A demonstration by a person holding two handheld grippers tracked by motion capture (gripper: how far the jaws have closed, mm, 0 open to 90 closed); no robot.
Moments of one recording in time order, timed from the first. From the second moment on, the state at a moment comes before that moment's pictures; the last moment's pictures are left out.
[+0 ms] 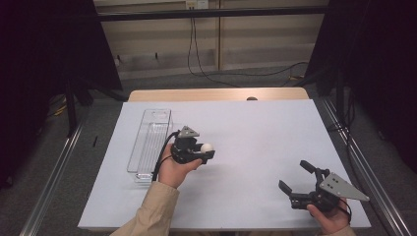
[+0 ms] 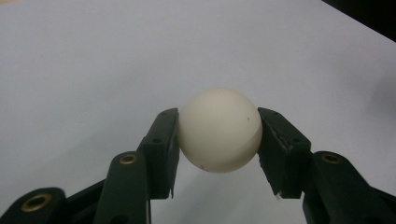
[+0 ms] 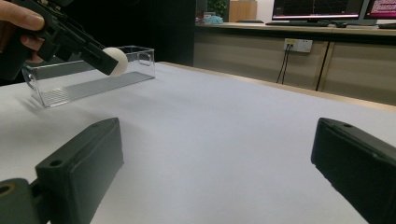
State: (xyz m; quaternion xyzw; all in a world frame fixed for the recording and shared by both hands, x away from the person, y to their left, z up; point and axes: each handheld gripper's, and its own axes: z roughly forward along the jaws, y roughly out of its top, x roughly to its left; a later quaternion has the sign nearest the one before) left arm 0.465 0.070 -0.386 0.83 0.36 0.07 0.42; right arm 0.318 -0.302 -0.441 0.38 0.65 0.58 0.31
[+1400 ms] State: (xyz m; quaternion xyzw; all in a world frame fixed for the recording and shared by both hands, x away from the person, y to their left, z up) left arm 0.467 0.080 -0.378 0.83 0.37 0.08 0.42; right arm 0.317 -0.303 -0.440 0.37 0.66 0.58 0.31
